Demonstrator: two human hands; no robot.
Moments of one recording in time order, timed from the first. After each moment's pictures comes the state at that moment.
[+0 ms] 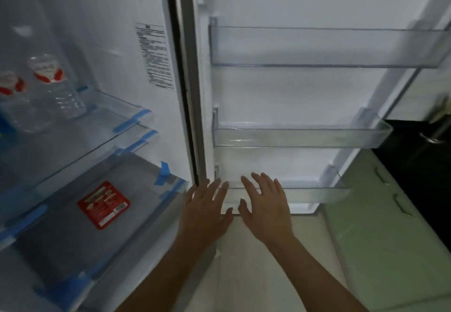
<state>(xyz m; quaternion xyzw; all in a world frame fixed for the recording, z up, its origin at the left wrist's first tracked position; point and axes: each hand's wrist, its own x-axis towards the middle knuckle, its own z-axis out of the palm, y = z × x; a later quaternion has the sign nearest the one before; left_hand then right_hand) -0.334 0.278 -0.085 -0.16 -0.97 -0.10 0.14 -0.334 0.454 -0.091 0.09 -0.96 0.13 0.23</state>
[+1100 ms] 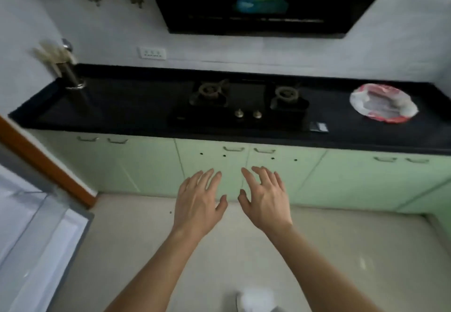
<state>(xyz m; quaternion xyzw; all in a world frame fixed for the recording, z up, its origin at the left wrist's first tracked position) -0.124 0.596 -0.088 -0.77 -0.62 -0.15 0.00 0.056 0.598 -0.088 -0.64 -0.75 -0.01 0.17</state>
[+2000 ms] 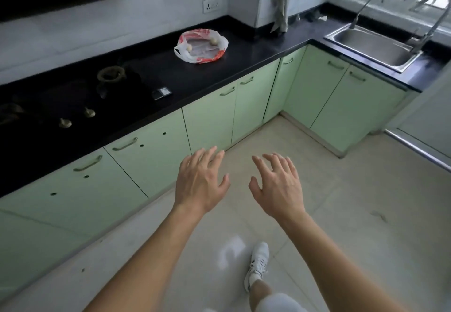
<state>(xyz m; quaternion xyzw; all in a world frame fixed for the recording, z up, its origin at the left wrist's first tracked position) 0.171 0.554 -0.099 -0.95 -0.30 -0.10 -0.05 0.301 0.408 -0.101 -0.88 -0.44 -0.06 0.14</state>
